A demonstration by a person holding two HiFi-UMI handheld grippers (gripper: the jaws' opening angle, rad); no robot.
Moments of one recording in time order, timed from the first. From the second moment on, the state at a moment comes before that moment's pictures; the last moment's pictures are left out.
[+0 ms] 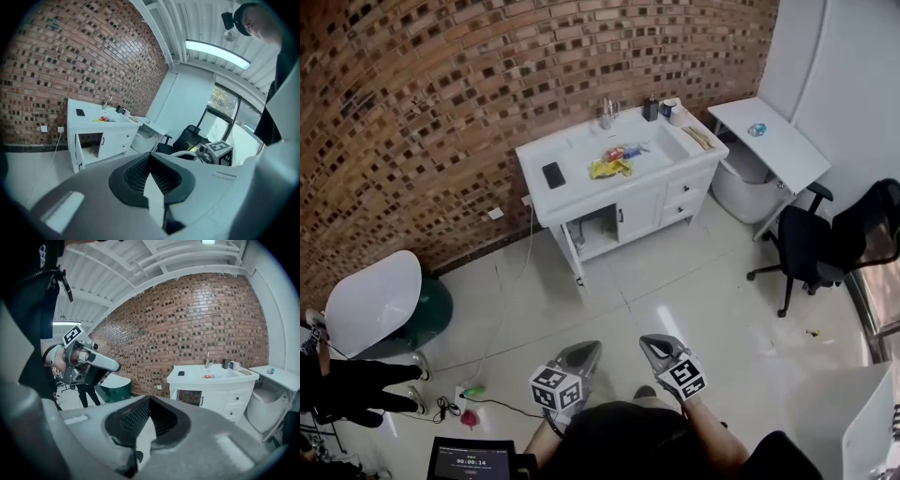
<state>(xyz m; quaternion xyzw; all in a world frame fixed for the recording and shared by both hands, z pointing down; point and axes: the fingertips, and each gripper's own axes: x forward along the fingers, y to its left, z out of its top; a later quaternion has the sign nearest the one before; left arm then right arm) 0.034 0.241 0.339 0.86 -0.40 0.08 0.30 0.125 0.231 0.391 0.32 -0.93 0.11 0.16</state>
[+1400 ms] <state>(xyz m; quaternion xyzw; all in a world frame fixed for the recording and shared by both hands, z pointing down) -0.048 0.338 0.322 0.88 -0.38 0.07 0.28 -0.014 0.330 0.343 0.26 -0.94 0.01 0.22</state>
